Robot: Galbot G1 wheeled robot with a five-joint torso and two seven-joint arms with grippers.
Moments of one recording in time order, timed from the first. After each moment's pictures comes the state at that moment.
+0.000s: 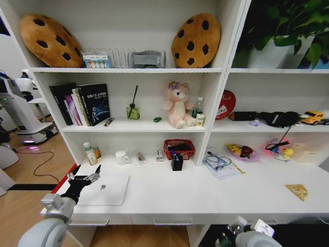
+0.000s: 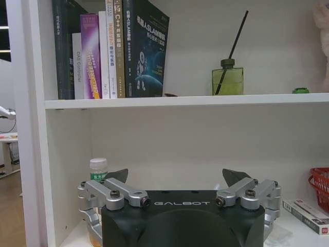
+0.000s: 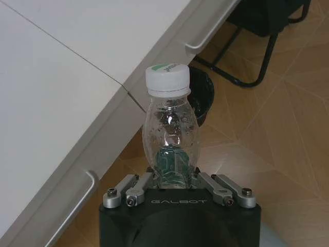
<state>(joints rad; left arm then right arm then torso) 1.61 -1.15 -0.89 -2.20 -0.51 0.21 0.01 -1.72 0.96 0.47 2.49 1.73 -0.14 1.54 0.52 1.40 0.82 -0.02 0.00</state>
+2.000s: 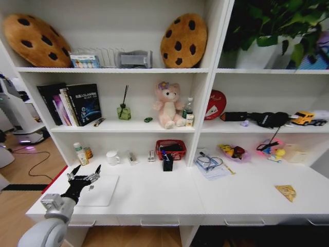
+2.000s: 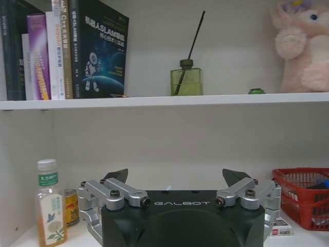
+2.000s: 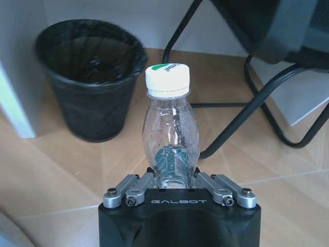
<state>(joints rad) 1.61 -1.15 -0.89 -2.20 -0.51 0.21 0.01 -1.64 1.29 0.48 0.79 0.30 0.39 0.15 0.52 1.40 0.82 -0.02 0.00</state>
